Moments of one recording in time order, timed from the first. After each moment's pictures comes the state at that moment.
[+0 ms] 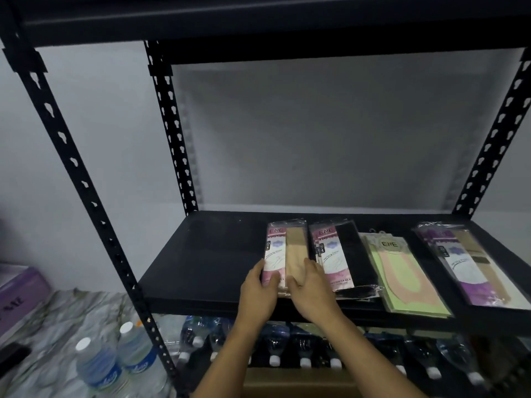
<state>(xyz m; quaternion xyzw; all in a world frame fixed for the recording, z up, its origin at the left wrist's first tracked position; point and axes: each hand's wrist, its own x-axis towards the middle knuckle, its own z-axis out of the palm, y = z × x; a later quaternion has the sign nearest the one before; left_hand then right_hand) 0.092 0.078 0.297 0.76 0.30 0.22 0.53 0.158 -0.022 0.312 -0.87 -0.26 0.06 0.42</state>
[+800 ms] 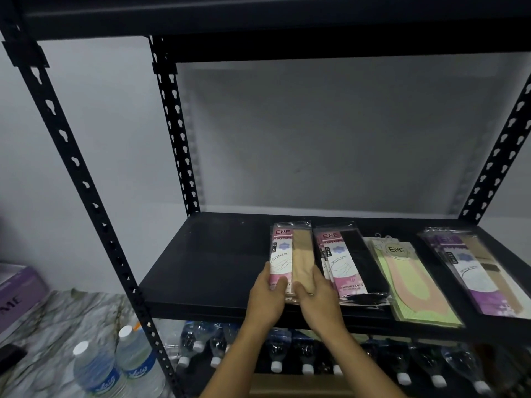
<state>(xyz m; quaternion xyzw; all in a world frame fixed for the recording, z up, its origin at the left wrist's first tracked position) 0.102 0.081 0.295 0.75 0.28 0.20 0.57 0.156 -0.020 0.298 -0.84 -0.19 0.08 0.50</state>
